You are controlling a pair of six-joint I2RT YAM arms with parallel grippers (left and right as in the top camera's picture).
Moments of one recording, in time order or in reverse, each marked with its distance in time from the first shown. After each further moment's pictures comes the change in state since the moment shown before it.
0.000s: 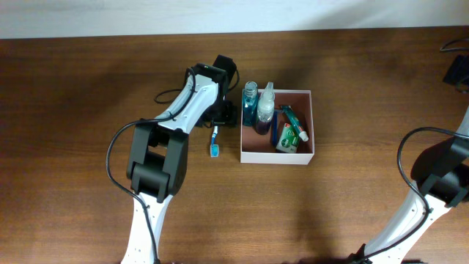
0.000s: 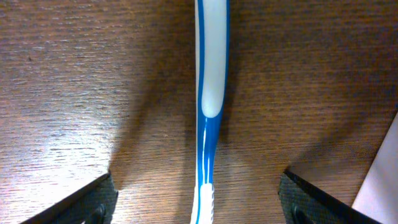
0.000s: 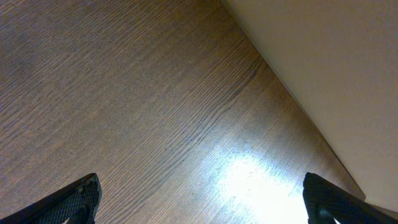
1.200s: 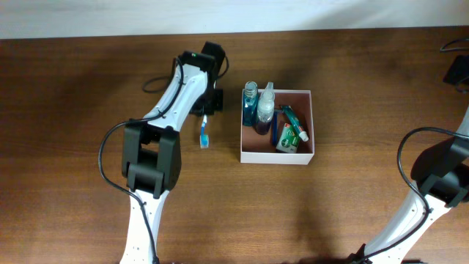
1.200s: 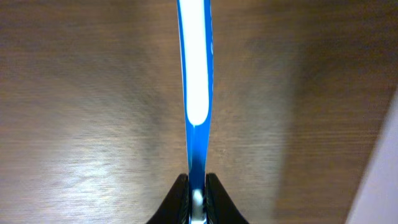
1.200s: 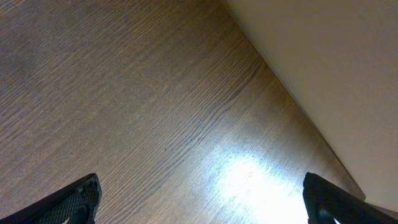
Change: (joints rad) left arm 0.060 0.021 0.178 -0.110 -0.047 0.062; right arm 0.000 0.000 0.000 0.000 0.000 0.000
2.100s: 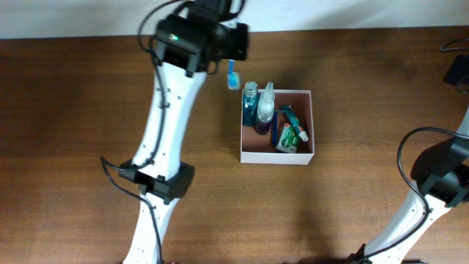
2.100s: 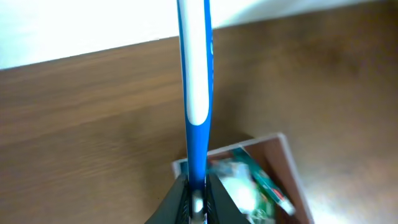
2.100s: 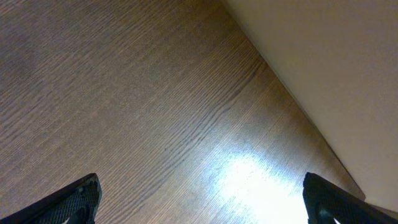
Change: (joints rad) left arm -0.153 0.003 0.953 -0.263 0.093 0.055; right arm 0.000 0.000 0.000 0.000 0.000 0.000
